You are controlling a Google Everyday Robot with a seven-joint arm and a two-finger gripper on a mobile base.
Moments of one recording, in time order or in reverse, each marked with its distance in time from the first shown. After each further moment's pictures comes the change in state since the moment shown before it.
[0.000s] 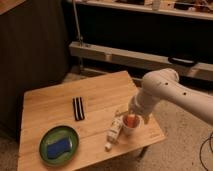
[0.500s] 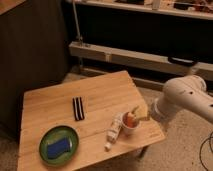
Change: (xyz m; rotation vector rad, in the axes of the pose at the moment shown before) arm -0.011 0.054 -0.010 -0.027 0.026 0.048
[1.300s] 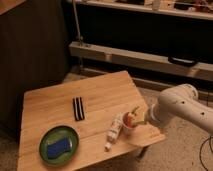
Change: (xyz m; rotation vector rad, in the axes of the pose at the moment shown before) arm 0.011 0.006 0.047 -0.036 0.088 0.011
